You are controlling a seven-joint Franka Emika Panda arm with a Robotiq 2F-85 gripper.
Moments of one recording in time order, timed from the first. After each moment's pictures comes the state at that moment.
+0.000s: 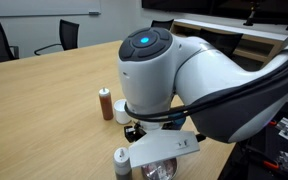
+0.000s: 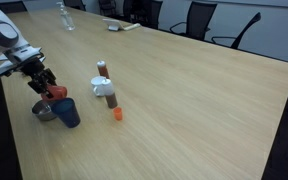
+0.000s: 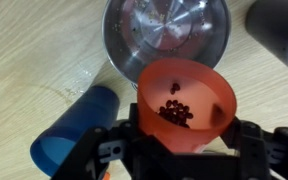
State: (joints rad) arm 0.68 0.59 0.07 -1.80 -0.39 2.25 1.67
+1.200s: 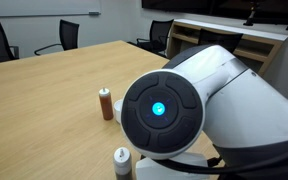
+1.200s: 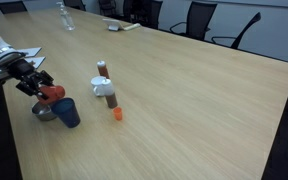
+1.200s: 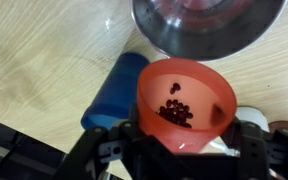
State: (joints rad) arm 0.80 0.59 0.05 -1.79 -0.66 2.01 2.02
